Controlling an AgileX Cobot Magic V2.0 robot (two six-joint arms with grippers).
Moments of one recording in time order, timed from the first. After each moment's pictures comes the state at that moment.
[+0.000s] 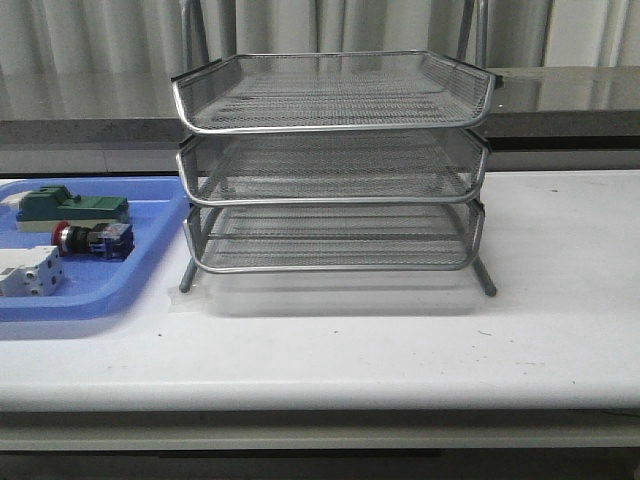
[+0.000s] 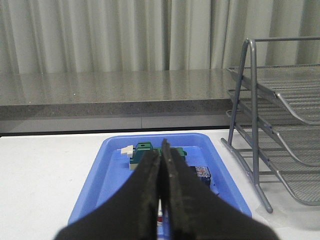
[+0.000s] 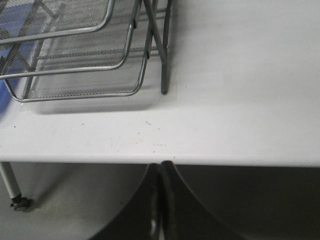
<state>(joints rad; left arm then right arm) -0.04 -0.01 0.00 0.08 0.01 -0.08 0.07 0.60 -0.60 0.24 0.72 0.04</state>
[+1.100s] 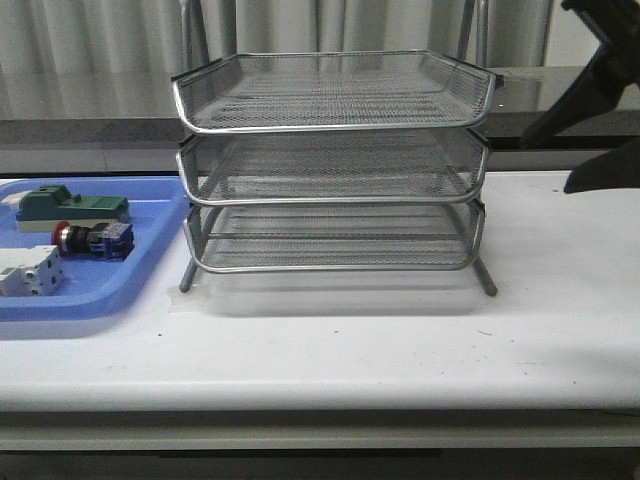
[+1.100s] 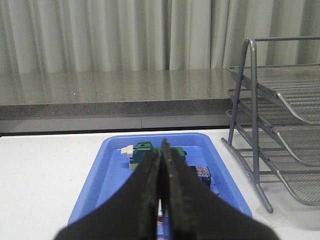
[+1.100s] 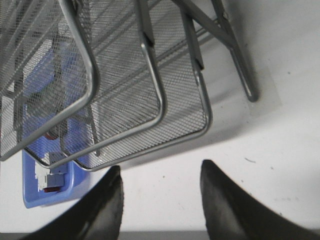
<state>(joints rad) -0.04 -0.01 0.00 0.08 0.01 -0.08 0.07 1.32 -0.66 1.30 0.40 -0.54</state>
